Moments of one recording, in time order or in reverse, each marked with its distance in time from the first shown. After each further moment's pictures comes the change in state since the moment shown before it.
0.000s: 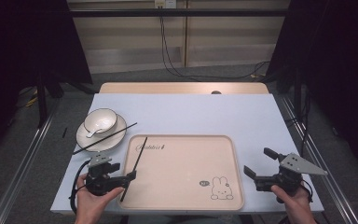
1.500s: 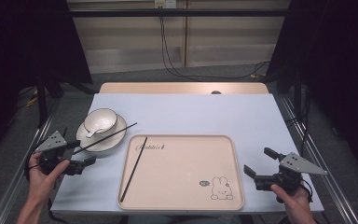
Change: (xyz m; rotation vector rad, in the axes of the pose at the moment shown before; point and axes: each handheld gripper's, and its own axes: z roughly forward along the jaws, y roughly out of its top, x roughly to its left) left arm 0.122 0.027 -0.042 -0.085 -0.042 0.235; right arm 0.000 0.000 0.001 0.002 -0.012 0.010
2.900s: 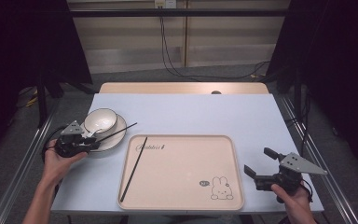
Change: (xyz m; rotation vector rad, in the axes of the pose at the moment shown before) left arm 0.039 0.006 0.058 0.201 0.008 0.102; right arm 0.000 0.000 -0.001 0.004 0.007 -0.001
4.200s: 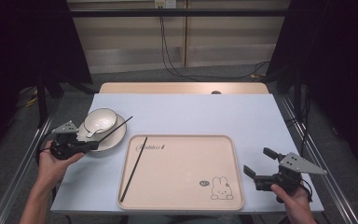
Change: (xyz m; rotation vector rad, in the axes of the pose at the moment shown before) left arm -0.019 0.007 -0.030 -0.045 -0.081 -0.138; right arm 0.001 0.000 0.001 -0.003 0.000 -0.001
